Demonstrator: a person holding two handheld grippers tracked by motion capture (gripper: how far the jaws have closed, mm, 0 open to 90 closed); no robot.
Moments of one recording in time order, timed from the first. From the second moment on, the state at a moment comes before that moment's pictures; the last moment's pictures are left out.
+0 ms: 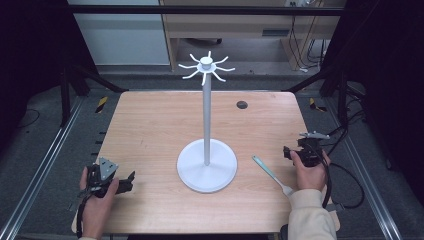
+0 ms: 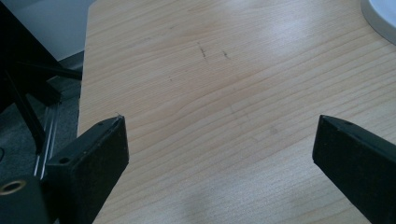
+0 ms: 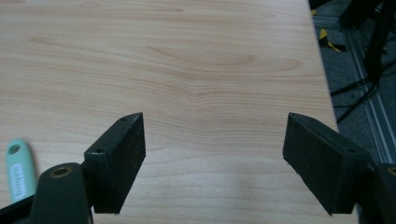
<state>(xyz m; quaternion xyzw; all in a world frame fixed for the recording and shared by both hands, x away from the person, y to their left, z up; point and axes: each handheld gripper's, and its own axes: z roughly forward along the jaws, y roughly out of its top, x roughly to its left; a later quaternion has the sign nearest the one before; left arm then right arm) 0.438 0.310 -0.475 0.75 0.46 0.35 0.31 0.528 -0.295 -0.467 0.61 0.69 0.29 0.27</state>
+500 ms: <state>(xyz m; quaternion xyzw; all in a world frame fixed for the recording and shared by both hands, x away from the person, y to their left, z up) 0.440 0.306 -0.477 0.76 0.46 0.35 0.31 0.528 -0.272 -0.471 0.55 0.75 0.27 0.24</state>
